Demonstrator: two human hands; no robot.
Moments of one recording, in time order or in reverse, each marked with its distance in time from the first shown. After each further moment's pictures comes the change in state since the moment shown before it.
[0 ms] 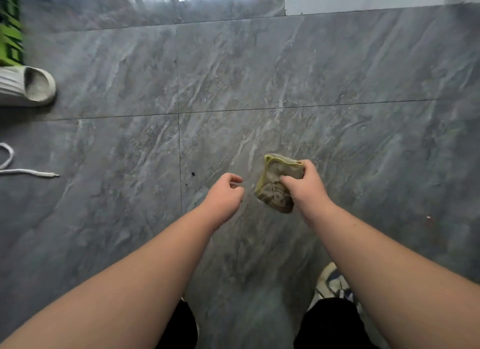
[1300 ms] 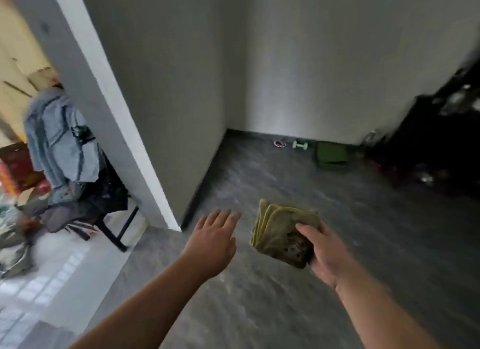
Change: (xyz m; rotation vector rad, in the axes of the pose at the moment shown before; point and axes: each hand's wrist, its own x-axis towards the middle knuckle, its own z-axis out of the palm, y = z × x) left_hand -0.859 0.372 0.147 1.443 -0.367 1.870; right_hand -0.892 -0.198 -0.467 1.279 0.889 -0.381
